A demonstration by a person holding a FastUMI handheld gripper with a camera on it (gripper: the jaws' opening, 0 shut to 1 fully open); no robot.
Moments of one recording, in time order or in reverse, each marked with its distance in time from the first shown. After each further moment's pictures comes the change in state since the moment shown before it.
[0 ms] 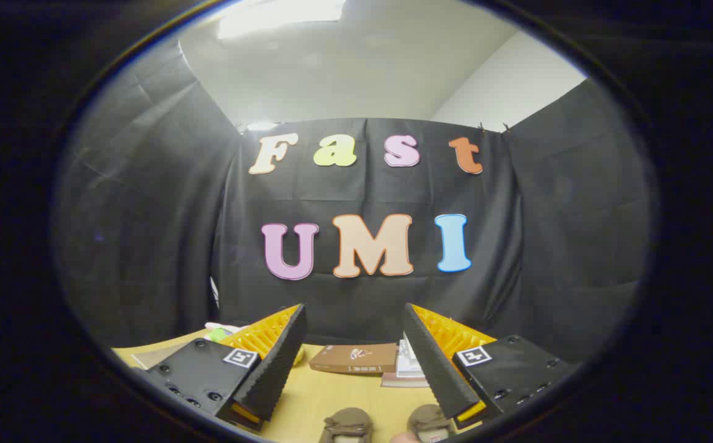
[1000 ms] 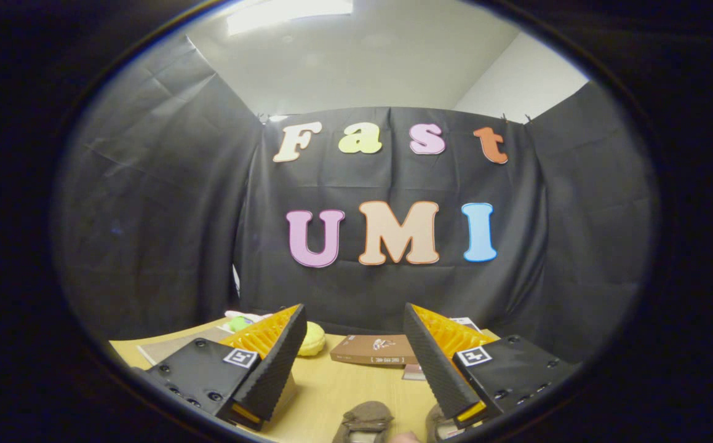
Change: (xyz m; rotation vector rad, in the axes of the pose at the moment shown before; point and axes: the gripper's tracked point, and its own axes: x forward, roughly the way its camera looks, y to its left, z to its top) arm 0.000 0.031 -0.033 0.000 0.065 0.098
